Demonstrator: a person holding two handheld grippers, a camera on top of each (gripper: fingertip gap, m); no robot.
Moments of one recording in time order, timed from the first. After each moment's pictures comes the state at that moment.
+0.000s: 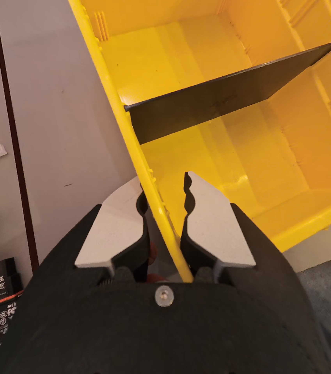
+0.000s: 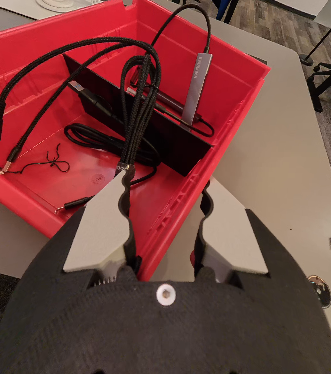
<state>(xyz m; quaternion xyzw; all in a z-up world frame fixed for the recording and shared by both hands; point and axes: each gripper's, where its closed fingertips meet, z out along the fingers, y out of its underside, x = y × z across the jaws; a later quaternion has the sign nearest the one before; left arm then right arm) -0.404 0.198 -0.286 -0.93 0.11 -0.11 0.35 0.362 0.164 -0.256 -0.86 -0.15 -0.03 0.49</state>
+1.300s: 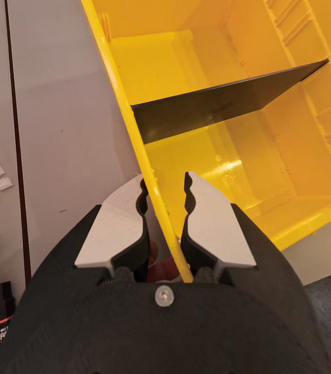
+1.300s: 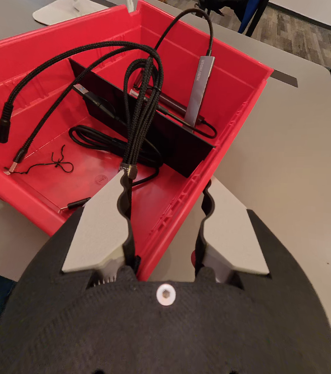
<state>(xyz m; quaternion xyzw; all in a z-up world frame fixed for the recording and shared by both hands) -0.382 0.211 -0.262 -0.90 0.13 -0.10 0.40 0.319 0.175 -0.255 -0.85 -0.18 0.00 0.49</state>
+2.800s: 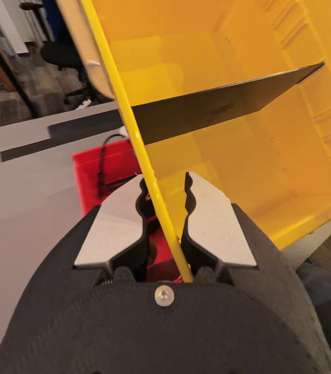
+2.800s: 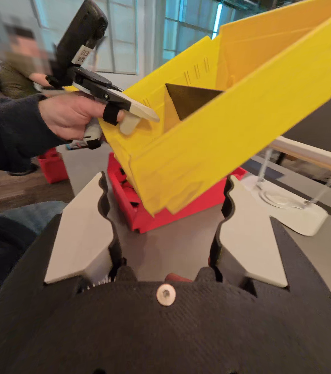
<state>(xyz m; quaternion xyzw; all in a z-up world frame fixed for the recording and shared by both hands) -0.141 0.223 -0.113 -0.79 0.22 -0.18 0.54 0.022 0.128 -0.114 -0.63 -0.36 0.30 0.62</state>
